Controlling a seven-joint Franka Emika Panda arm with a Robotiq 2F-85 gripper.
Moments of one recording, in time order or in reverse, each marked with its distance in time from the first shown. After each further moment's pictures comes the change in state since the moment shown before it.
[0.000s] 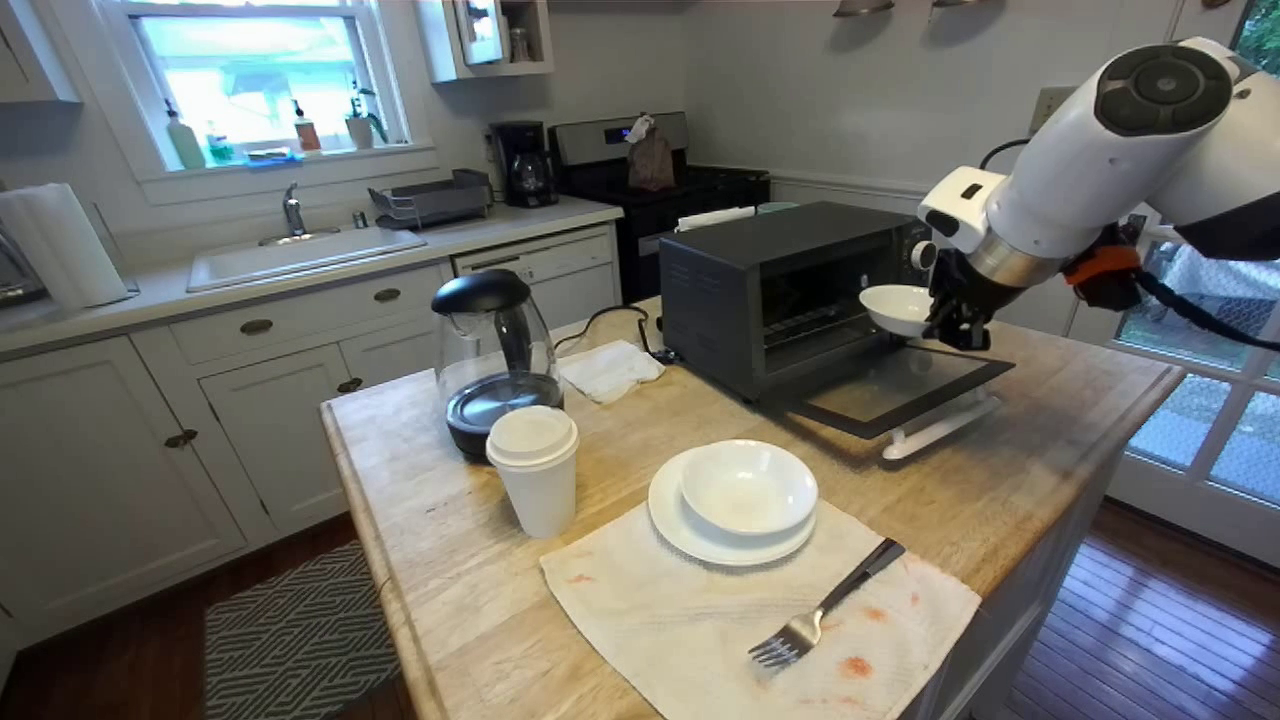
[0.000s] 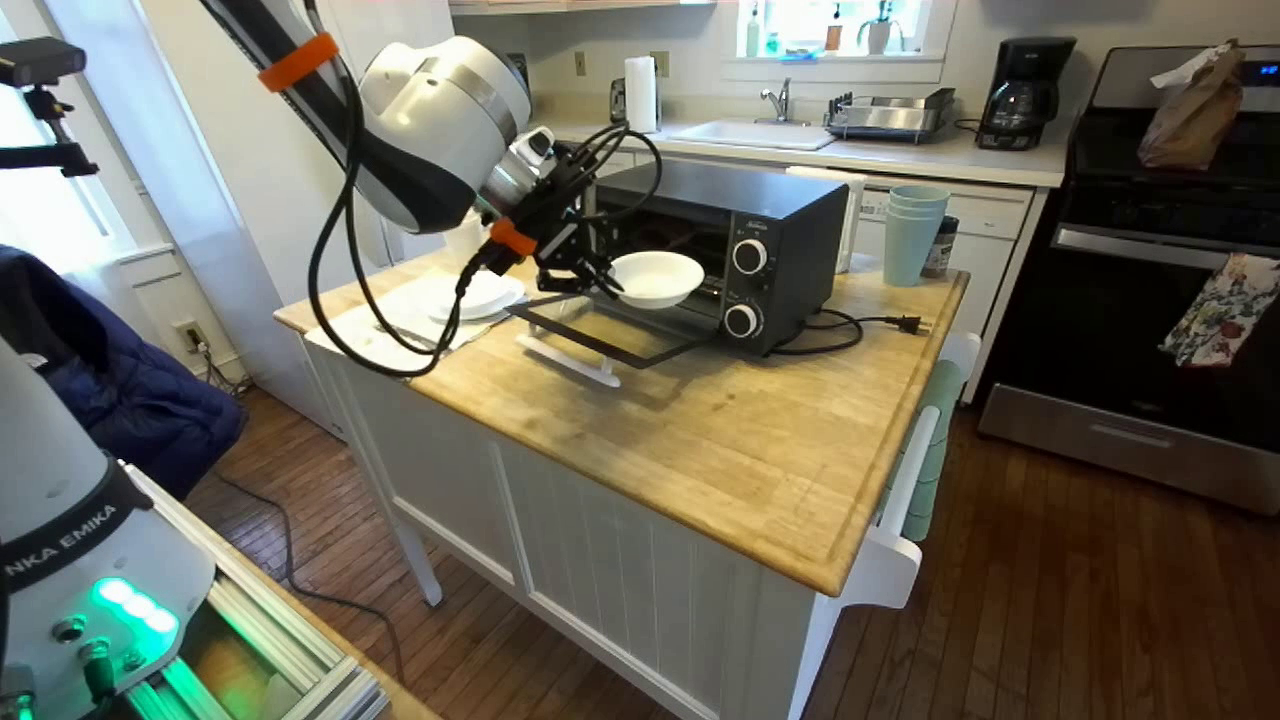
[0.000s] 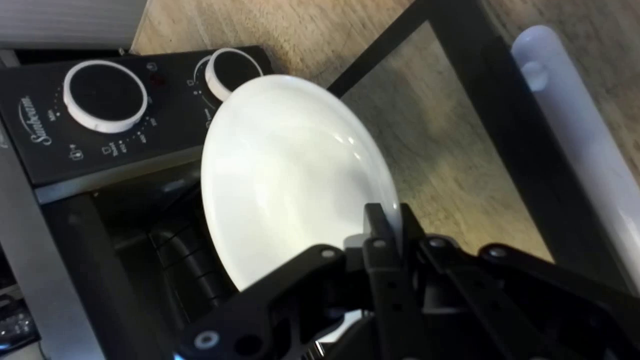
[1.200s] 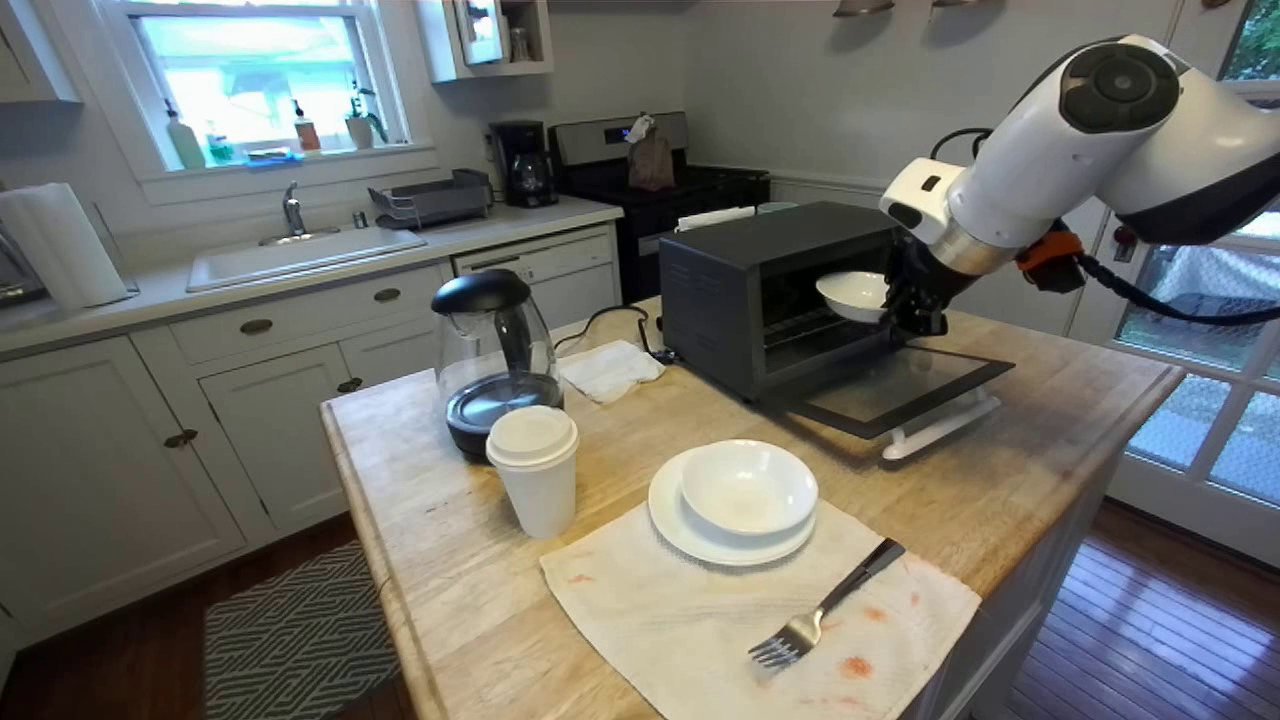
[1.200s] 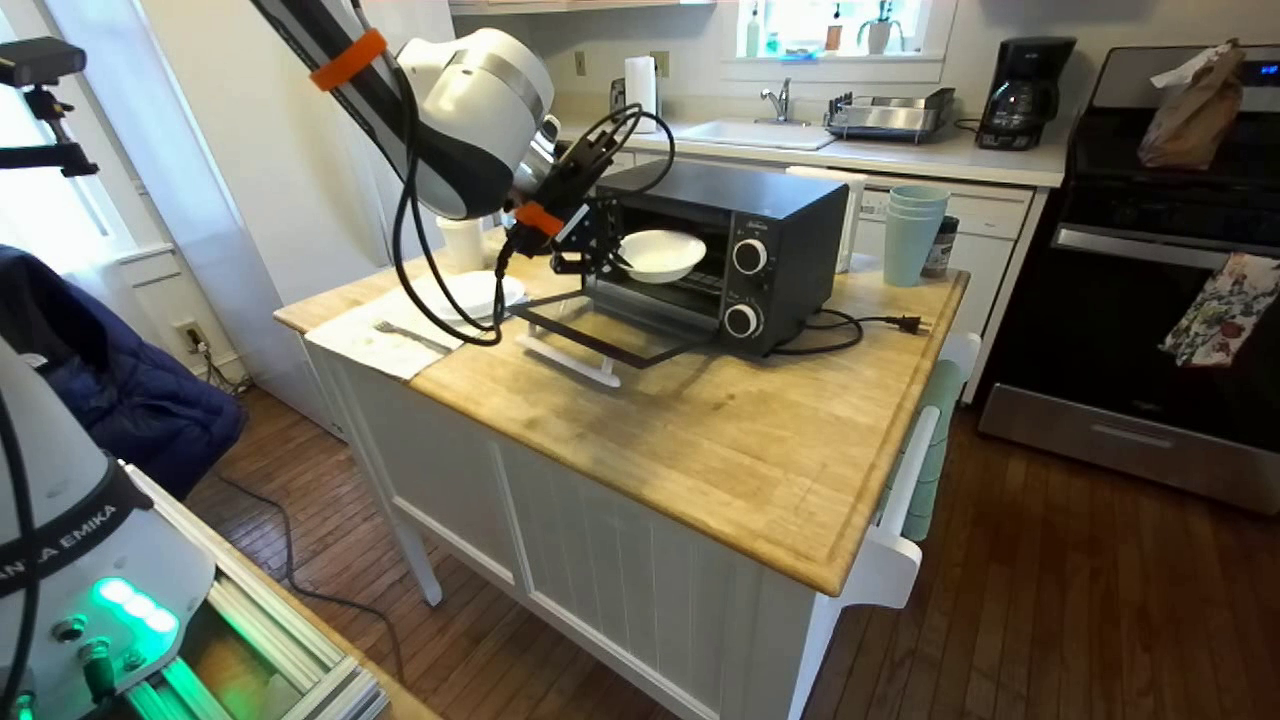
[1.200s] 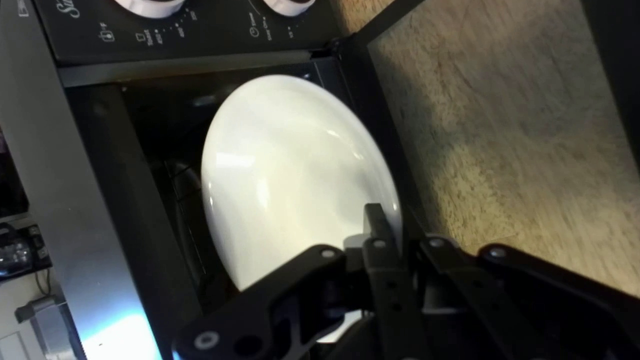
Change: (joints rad) arm -0.002 0.074 0.027 0.124 -0.085 0.058 -0.003
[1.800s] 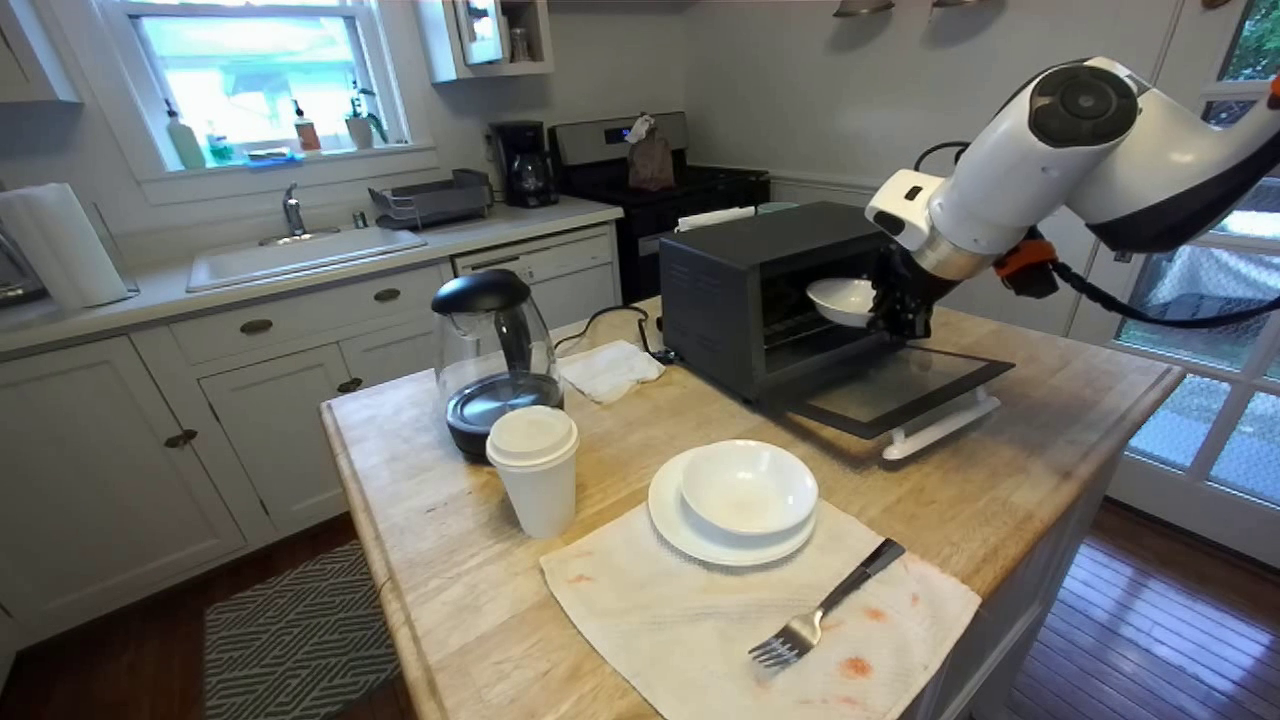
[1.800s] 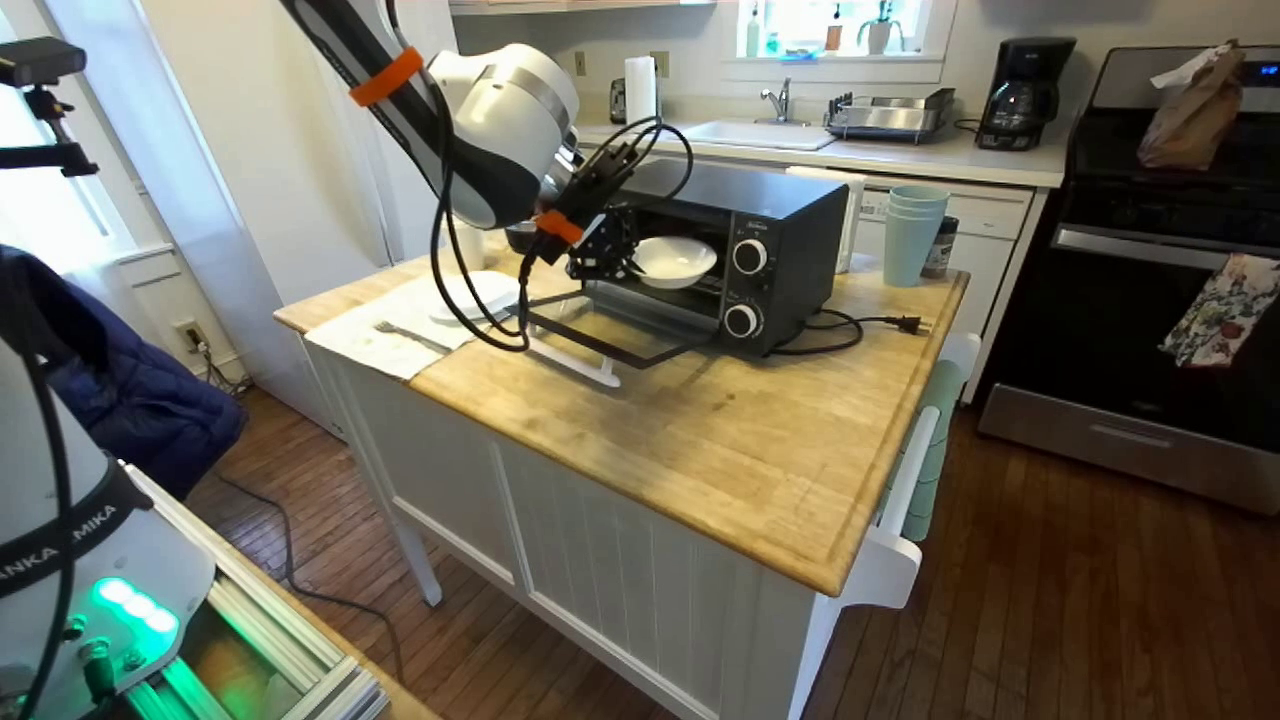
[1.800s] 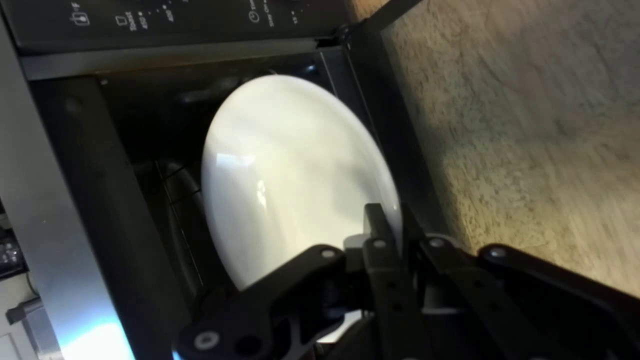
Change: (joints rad) arm -0.016 0.085 -0.003 0.086 0.000 0.038 0.000
